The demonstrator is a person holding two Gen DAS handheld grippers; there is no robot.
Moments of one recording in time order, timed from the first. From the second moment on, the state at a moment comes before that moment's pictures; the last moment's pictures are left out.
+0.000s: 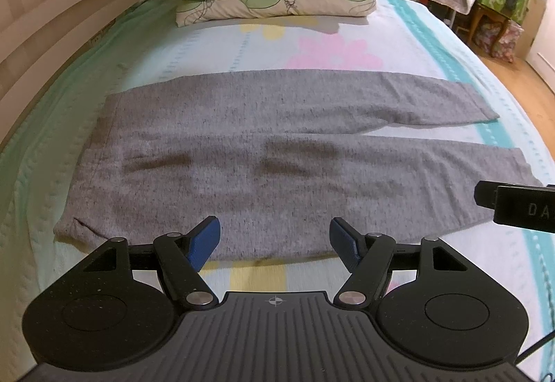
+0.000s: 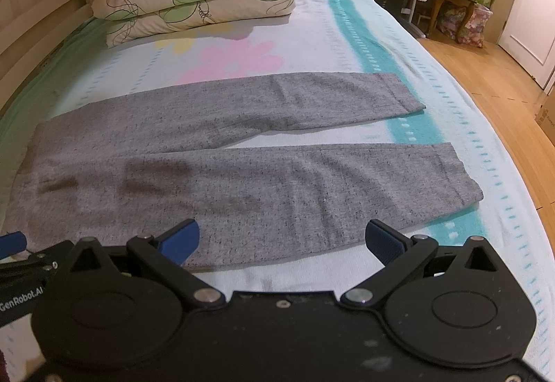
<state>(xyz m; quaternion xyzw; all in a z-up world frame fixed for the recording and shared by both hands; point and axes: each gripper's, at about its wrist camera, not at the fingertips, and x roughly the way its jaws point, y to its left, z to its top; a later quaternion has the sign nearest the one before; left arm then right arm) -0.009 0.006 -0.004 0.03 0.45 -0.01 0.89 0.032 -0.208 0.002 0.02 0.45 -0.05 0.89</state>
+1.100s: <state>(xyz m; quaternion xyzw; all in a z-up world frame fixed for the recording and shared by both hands) -0.004 0.011 -0.007 -0.01 0.49 -0.01 0.87 0.028 -0.209 -0.009 0.05 0.50 -0.03 0.86</state>
